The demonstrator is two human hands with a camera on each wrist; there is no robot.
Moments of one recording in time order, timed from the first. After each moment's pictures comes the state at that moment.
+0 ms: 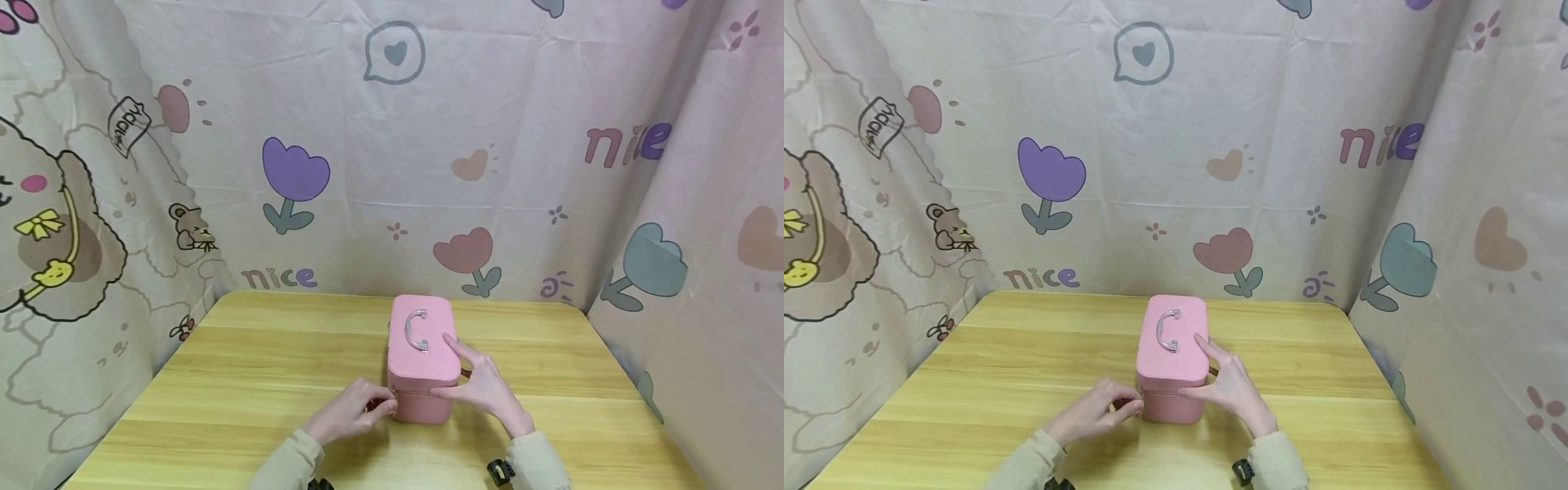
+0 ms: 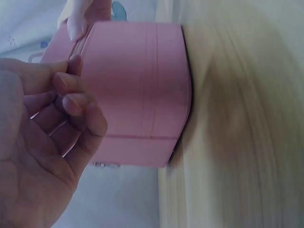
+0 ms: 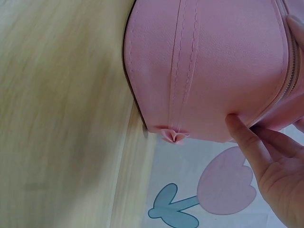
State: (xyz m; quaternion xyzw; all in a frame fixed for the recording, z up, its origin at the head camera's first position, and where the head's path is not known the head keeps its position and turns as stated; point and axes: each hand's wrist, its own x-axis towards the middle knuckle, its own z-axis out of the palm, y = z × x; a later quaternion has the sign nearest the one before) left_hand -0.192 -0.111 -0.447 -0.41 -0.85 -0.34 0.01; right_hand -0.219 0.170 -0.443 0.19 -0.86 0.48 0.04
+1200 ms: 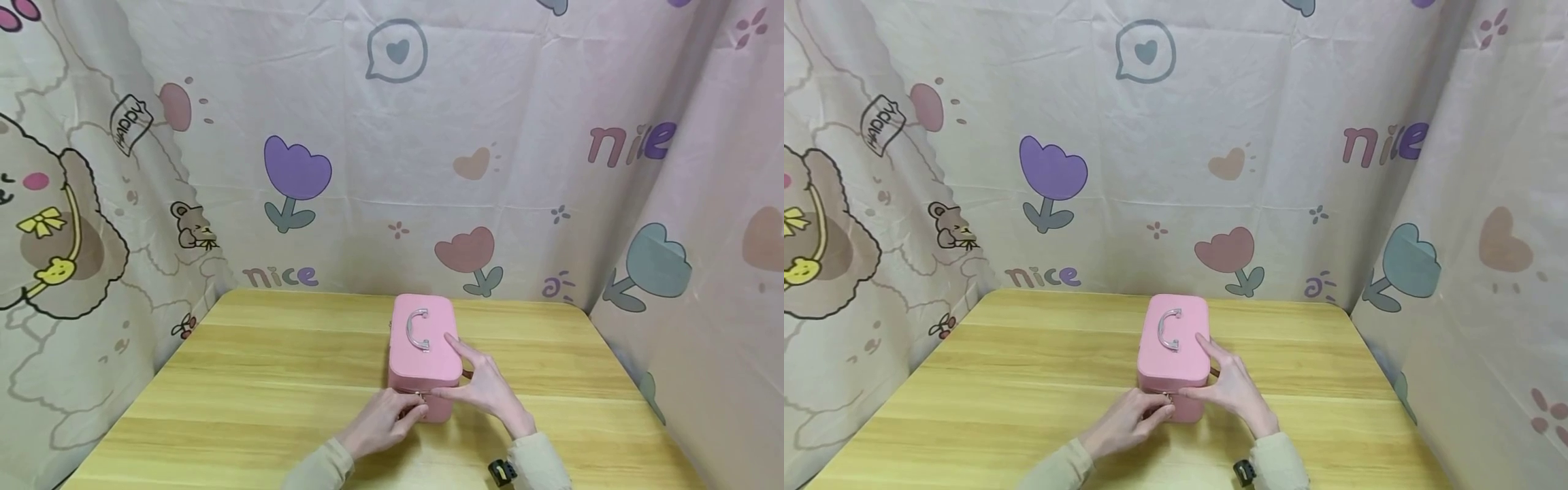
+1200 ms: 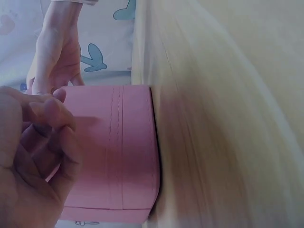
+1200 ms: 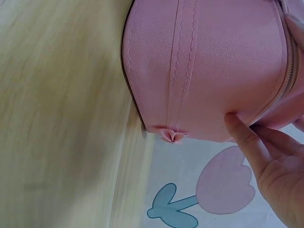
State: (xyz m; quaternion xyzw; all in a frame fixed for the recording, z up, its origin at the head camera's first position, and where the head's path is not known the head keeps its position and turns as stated) left_hand -0.182 -0.062 -0.463 -0.39 -0.86 -0.32 0.09; right_hand -0.218 0.171 -0.442 0.20 -0.85 0.48 0.04
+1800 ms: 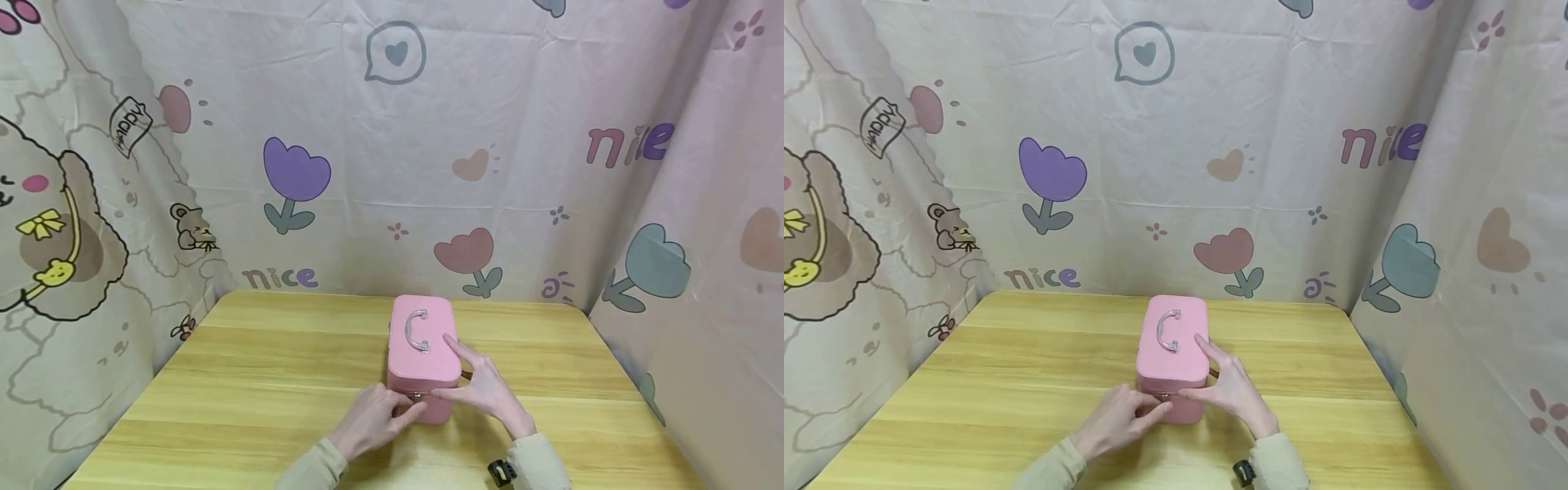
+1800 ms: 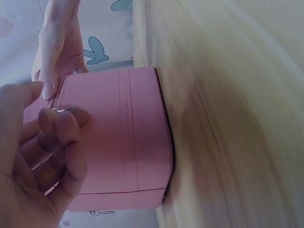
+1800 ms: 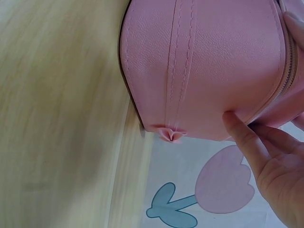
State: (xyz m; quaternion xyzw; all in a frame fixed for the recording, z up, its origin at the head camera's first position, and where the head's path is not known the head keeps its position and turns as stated) left_hand -0.177 -0.069 -0.457 -0.32 -0.90 -0.29 0.13; right_hand -0.218 0.172 -0.442 0.22 -0.86 0.46 0.05
